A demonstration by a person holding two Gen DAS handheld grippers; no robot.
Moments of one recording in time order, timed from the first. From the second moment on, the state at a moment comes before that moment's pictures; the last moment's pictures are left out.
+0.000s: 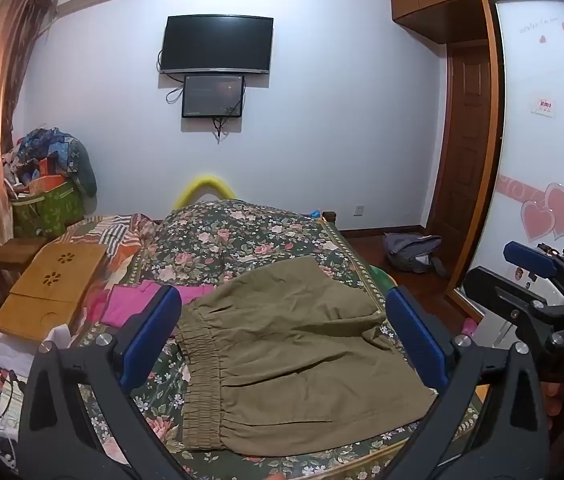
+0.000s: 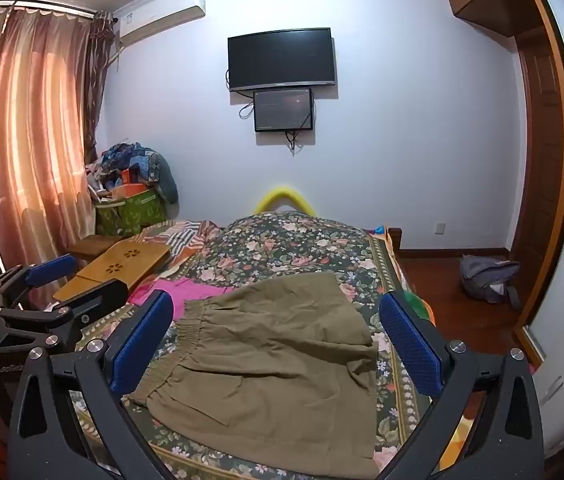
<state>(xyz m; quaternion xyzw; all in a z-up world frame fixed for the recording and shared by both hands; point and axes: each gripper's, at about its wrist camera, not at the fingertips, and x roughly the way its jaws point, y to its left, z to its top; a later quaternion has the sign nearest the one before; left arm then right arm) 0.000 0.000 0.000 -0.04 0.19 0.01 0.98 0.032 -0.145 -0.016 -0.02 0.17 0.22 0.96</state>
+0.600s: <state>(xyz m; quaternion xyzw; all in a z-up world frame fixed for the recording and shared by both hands) 0.000 0.000 -0.003 -0.04 0.19 0.00 0.98 0.036 -0.142 -0.018 -0.02 0.18 0.22 0.96</state>
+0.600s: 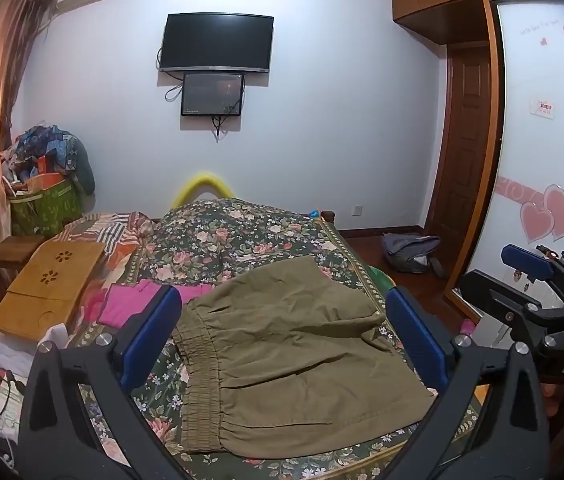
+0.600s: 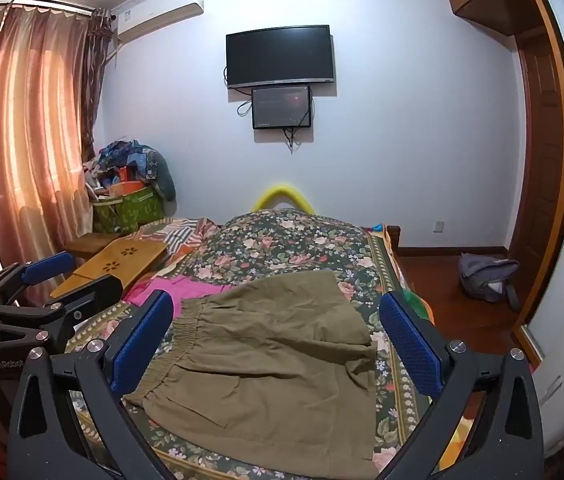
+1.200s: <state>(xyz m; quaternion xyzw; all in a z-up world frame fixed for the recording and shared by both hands) 0.000 0.001 0.000 -0.04 0.19 0.00 0.98 0.037 -0.141 -0.018 -0.02 0.18 0.22 0.96</state>
